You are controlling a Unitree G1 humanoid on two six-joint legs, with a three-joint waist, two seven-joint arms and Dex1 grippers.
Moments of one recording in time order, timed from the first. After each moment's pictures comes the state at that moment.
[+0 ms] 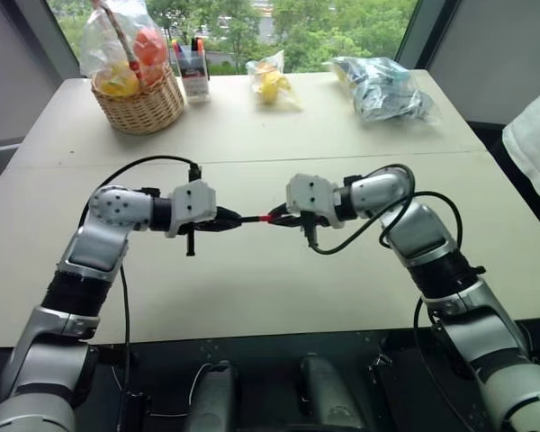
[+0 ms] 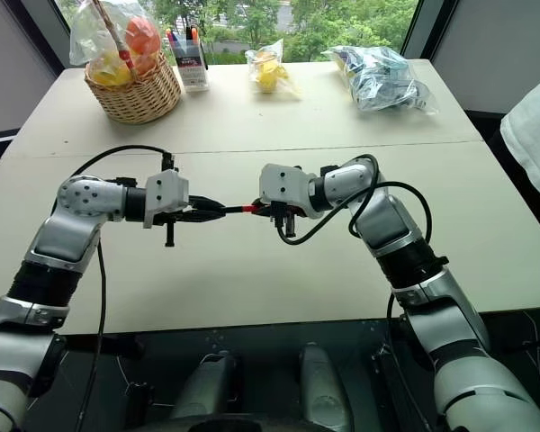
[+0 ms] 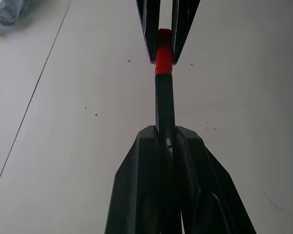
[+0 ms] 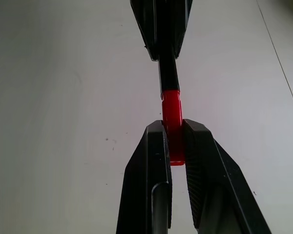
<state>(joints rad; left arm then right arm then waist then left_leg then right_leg) -0.61 0.67 -0.16 0.13 -0.11 0.02 -1.24 -0.80 -0.48 0.36 0.06 -0.03 0.30 1.18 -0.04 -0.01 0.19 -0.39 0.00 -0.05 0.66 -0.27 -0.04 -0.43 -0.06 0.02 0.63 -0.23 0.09</state>
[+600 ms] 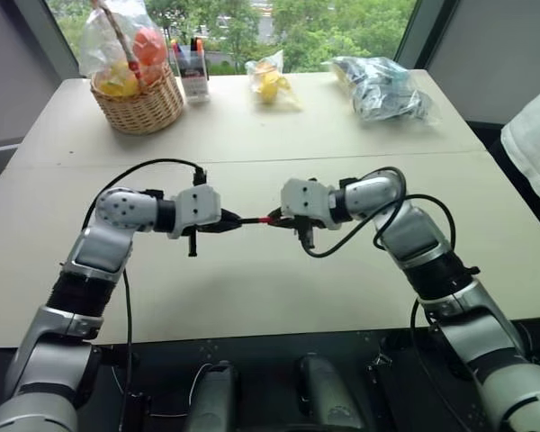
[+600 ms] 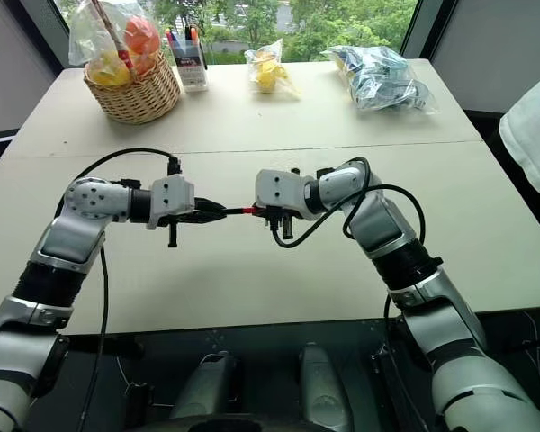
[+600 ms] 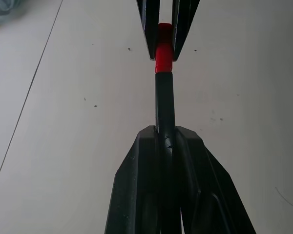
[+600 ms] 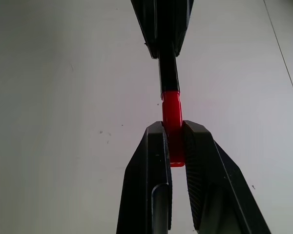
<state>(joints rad) -0.61 0.63 -0.16 0.13 -0.06 0.03 -1.22 -0.80 -0.47 0.37 0.06 -0.10 0.30 1.16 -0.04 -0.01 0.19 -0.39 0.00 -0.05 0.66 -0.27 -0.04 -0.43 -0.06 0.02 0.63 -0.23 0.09</state>
